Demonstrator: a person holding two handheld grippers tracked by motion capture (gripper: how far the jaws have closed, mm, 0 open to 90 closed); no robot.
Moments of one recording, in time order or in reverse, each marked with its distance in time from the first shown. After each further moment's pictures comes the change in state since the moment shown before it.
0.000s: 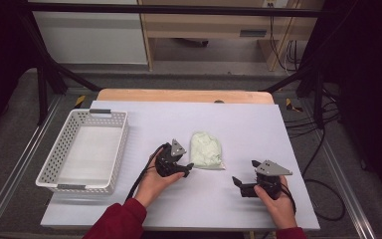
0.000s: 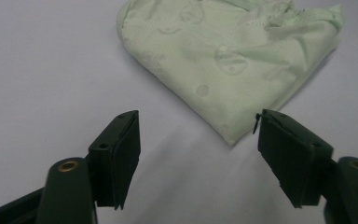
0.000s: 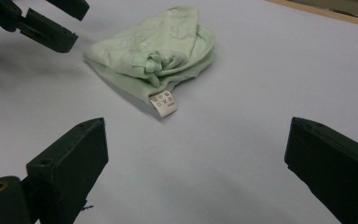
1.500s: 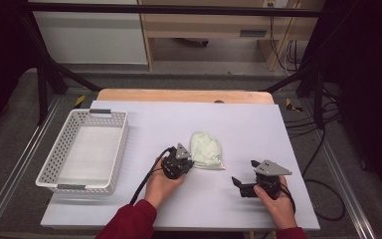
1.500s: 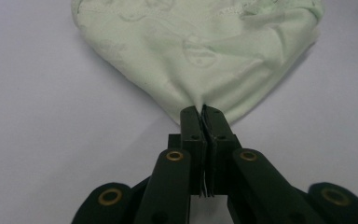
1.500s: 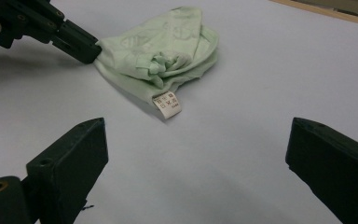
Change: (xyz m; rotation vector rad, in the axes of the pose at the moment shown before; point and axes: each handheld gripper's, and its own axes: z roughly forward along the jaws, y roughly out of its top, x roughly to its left) left arm -0.012 -0.004 0.013 0.010 -0.063 -0.011; right arm 0.002 0.001 0.001 0.005 0.013 -0.004
